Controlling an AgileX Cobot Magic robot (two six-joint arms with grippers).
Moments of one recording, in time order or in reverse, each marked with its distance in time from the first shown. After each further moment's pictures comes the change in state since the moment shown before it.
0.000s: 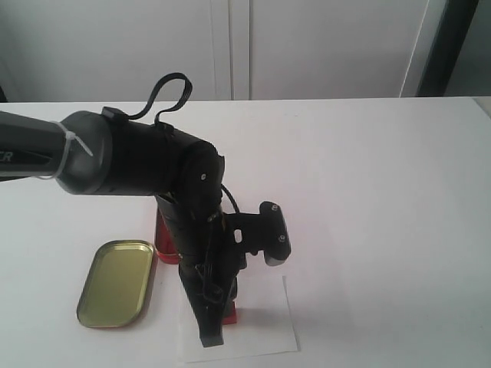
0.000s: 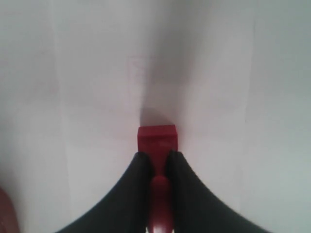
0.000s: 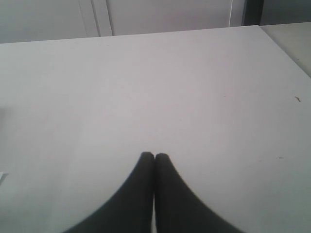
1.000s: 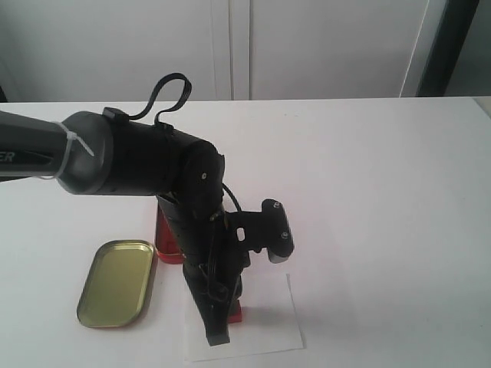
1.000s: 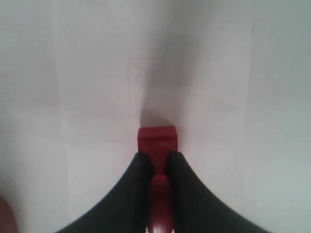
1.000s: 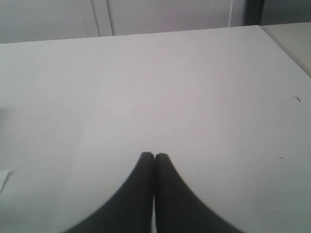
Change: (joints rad) left arm 0.000 0.003 -0.003 -0.027 -0.022 0.002; right arm 0.000 0.000 0.000 0.000 0.000 0.000
